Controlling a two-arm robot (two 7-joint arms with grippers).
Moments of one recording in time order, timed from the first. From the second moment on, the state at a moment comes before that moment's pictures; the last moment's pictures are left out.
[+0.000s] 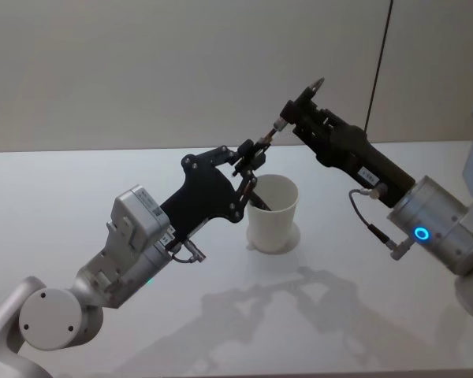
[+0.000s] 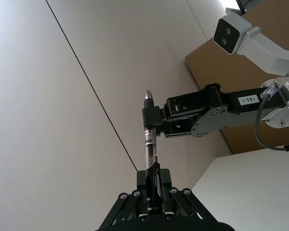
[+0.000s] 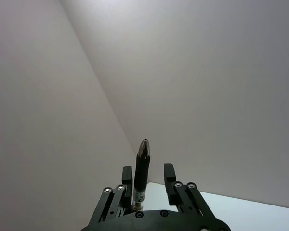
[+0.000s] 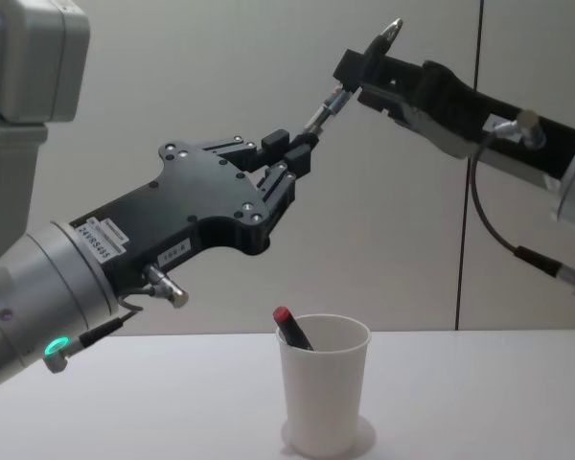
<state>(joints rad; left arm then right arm) -0.29 0.34 0.37 -1.41 -0.15 -0.58 -0.43 0.29 0.12 -0.21 -1.52 0.71 0.16 0.66</state>
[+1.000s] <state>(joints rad) -0.29 0.34 0.37 -1.41 -0.15 -0.58 -0.43 0.30 0.13 -0.22 -1.54 0.77 0.16 0.66</state>
